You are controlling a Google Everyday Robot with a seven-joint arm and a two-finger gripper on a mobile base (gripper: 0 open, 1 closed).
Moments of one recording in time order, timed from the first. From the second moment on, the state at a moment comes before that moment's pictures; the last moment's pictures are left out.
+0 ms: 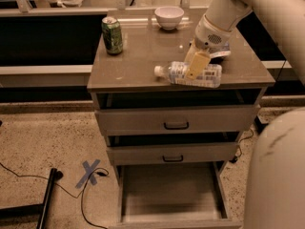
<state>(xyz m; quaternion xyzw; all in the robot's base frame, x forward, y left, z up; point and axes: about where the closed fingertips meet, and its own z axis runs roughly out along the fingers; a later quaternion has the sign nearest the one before) 0.642 -0.122 0.863 -0.65 0.74 0.11 0.15</state>
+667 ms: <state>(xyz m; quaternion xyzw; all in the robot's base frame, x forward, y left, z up) 0.615 -0.129 0.849 -0.62 0.76 0.12 0.14</state>
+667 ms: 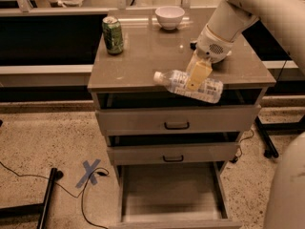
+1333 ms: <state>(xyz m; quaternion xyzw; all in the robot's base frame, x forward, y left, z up) 0.595 -0.123 0.853 -0.64 0.73 0.14 0.18</state>
